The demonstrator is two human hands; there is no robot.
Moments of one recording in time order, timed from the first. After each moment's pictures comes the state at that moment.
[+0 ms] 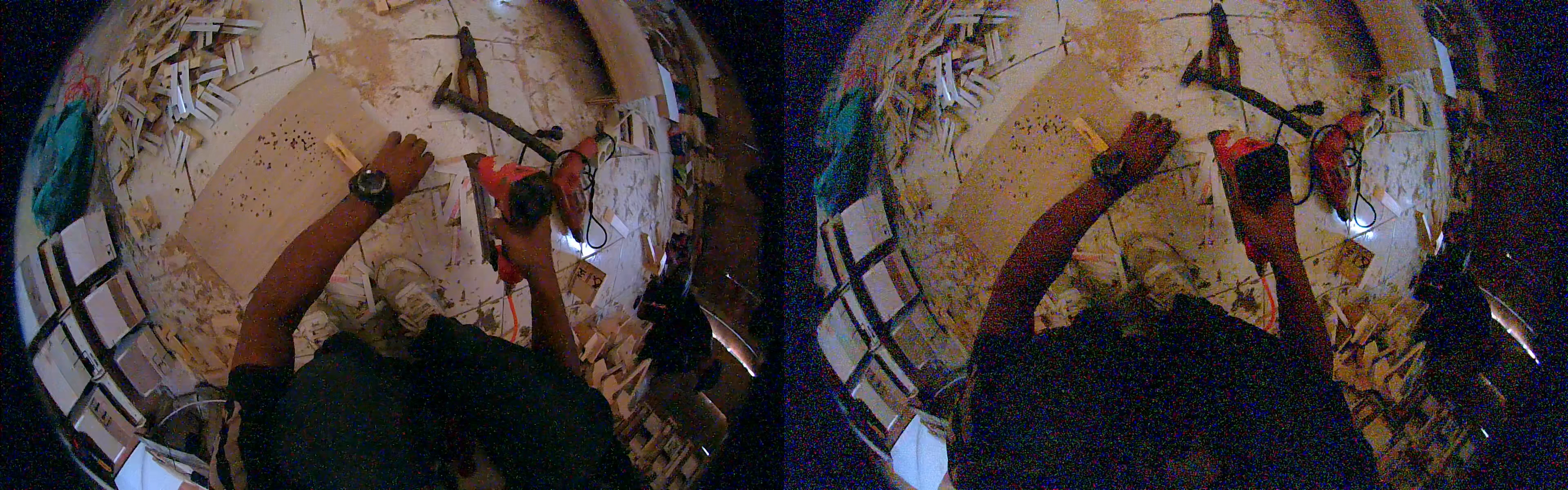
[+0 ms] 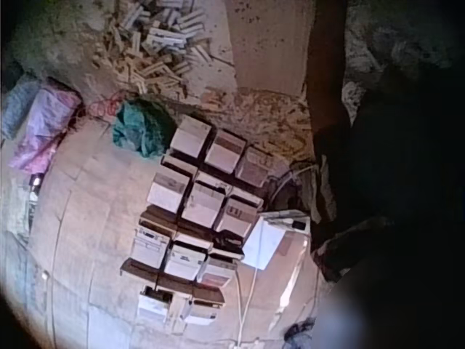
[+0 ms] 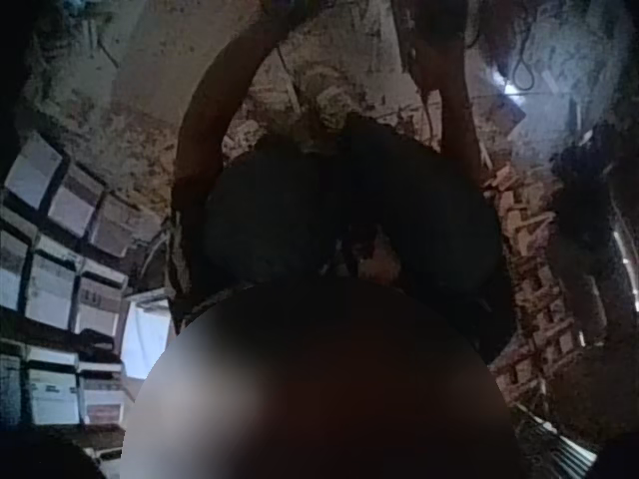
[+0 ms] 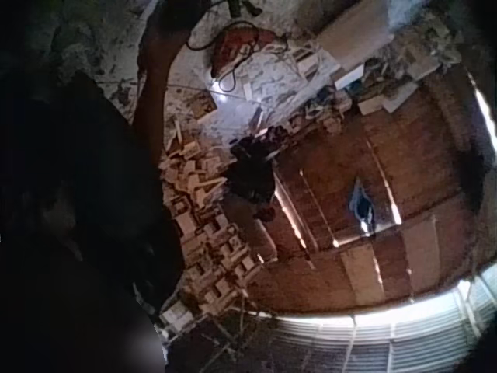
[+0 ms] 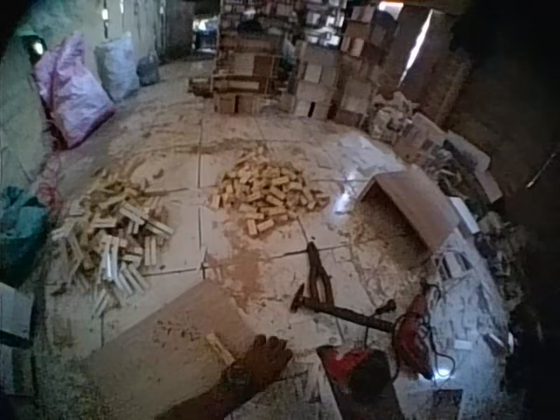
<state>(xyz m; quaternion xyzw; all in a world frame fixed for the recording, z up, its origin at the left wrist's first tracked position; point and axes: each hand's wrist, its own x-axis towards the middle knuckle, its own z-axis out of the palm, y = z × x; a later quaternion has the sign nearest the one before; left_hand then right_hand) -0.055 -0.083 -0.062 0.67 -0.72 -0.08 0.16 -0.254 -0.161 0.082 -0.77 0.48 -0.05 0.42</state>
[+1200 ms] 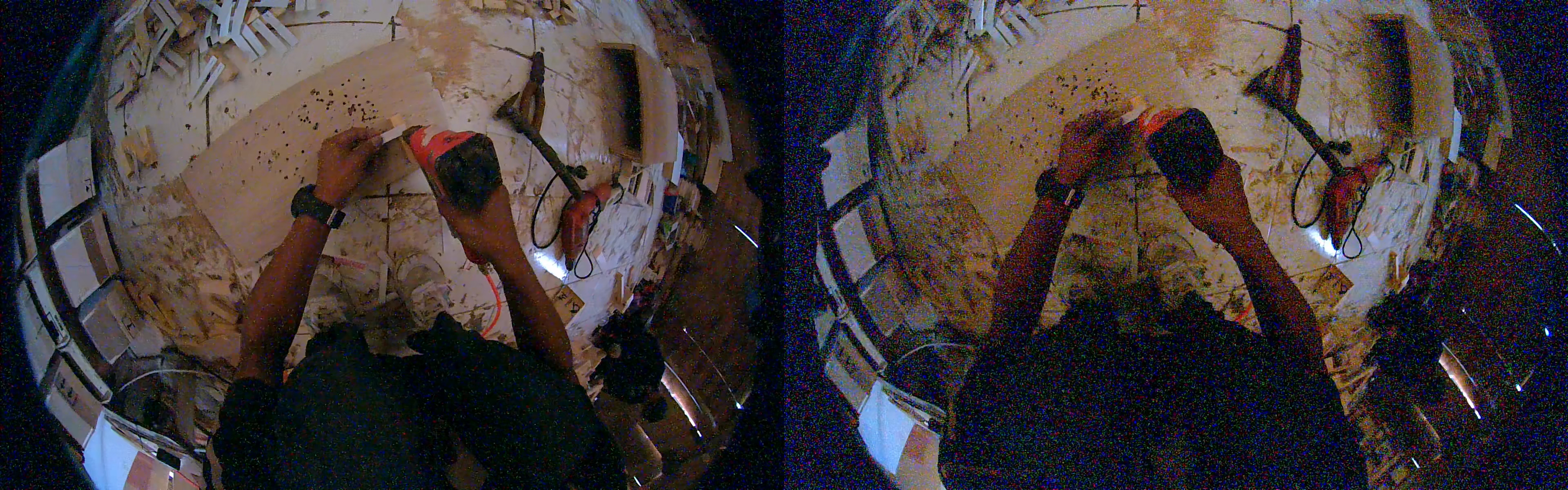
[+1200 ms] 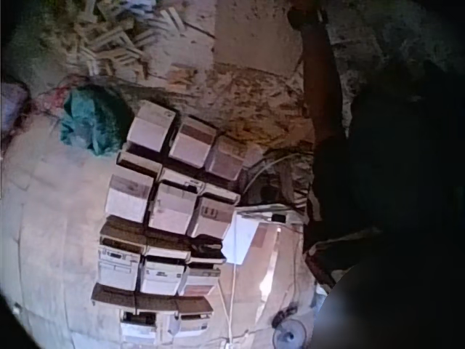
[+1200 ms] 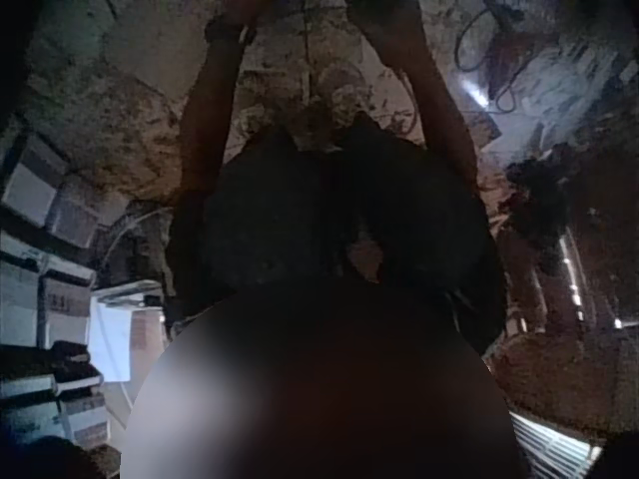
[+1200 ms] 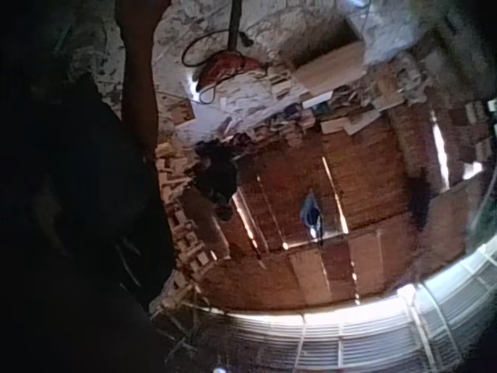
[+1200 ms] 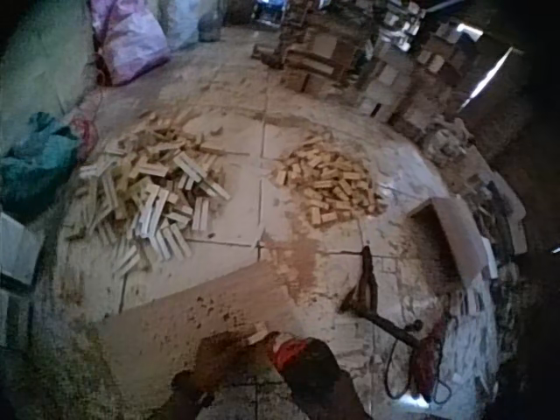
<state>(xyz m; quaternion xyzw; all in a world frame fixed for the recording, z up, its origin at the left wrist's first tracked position) 0.014 0.044 -0.079 0.72 -0.13 -0.35 0.58 -0.115 -0.098 0.065 -0.84 0.32 0.06 0.43</state>
